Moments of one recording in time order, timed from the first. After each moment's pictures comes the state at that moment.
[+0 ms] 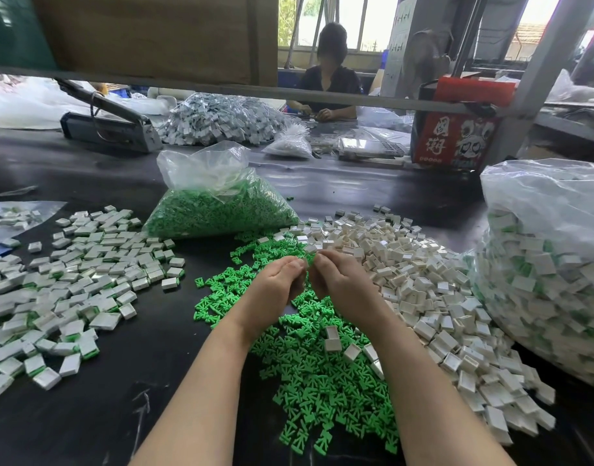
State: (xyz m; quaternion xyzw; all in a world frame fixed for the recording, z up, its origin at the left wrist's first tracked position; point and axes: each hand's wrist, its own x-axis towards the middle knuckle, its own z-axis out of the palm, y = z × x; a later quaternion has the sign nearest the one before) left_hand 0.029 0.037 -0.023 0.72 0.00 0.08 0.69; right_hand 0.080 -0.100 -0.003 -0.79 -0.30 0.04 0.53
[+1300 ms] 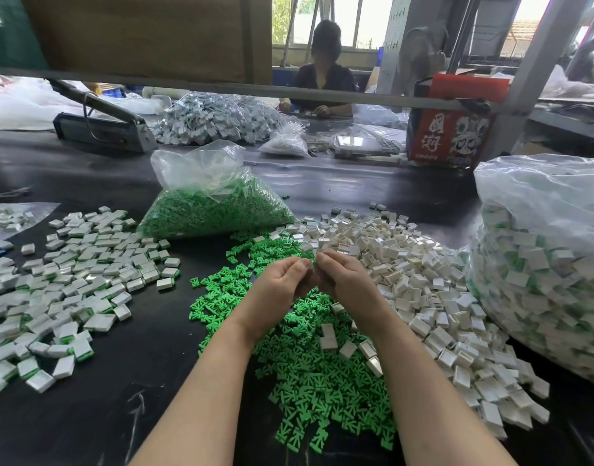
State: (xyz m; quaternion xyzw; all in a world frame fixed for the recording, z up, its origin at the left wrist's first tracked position) left_hand 0.028 0.024 -0.018 0.72 -0.03 0.08 0.68; right_hand 0.084 -0.107 -0.008 -0.71 -0.25 0.12 0.65
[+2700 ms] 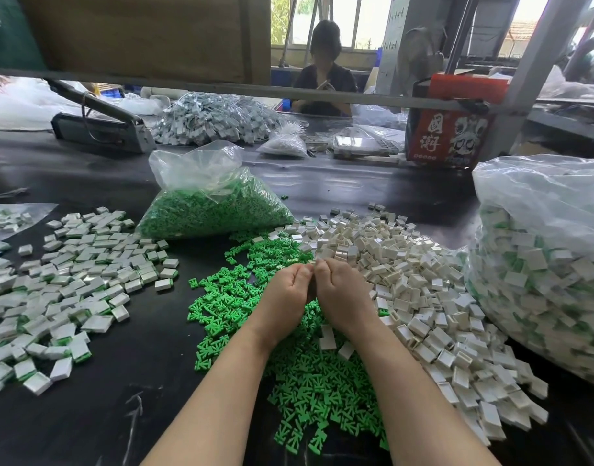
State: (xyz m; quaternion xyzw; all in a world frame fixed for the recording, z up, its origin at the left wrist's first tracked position) left_hand 0.036 0.008 -0.031 0.73 0.04 0.11 0.67; right_hand 0.084 -0.098 -0.025 -0.87 -0.25 -0.08 0.42
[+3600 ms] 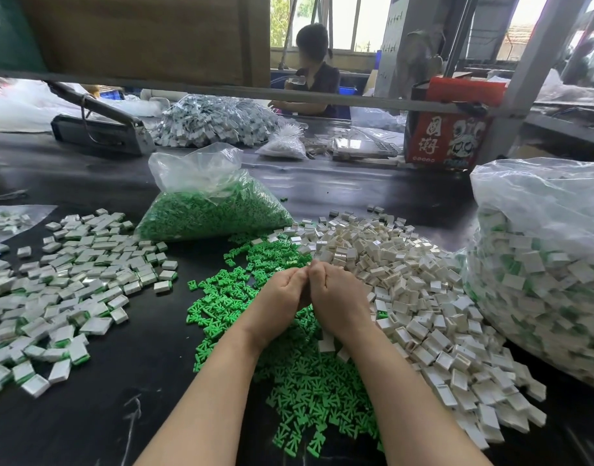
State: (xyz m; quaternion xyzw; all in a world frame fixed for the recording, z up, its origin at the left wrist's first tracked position) left_hand 0.031 0.018 -0.027 0.72 0.01 0.04 0.70; right_hand 0.078 -0.092 -0.022 -0.89 -0.26 -0.09 0.36
